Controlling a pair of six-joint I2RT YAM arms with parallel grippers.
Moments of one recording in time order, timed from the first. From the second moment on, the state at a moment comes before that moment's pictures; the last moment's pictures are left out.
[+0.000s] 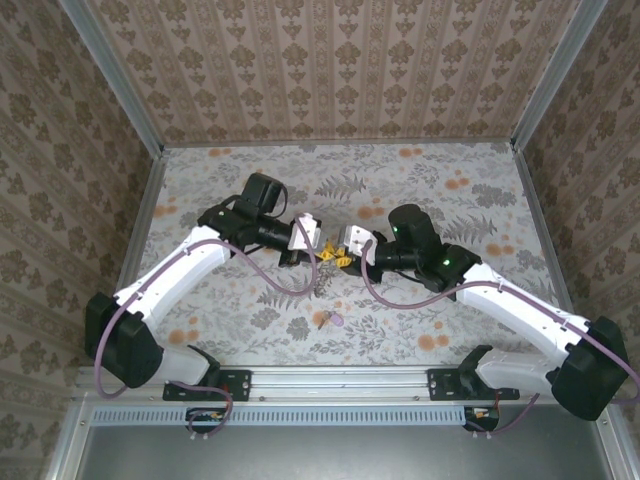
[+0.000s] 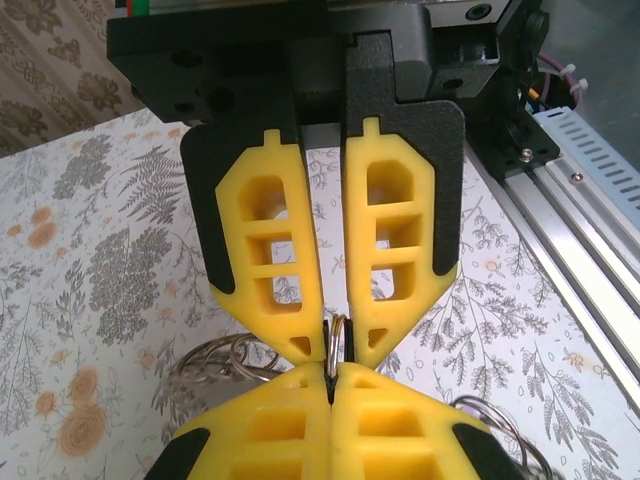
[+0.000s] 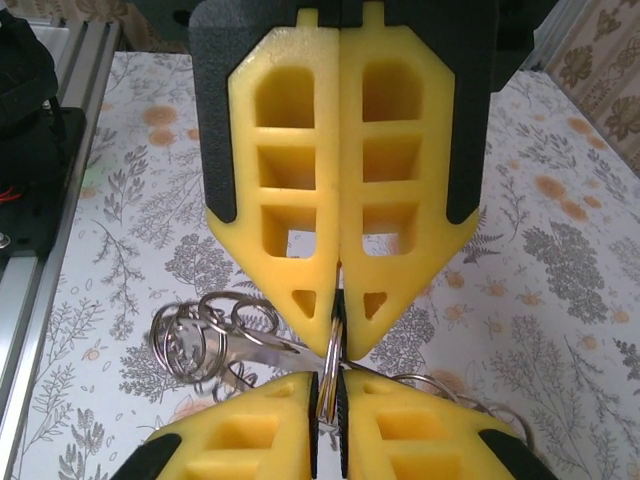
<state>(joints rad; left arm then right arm) -0.62 1.38 1.20 -0.69 0.92 1.03 0.67 1.17 0.89 -0.24 -0.48 -0.49</state>
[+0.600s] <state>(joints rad) -0.61 1.34 1.17 -0.66 0.87 0.93 0.67 1.20 0.77 0.07 -0.47 -0.27</state>
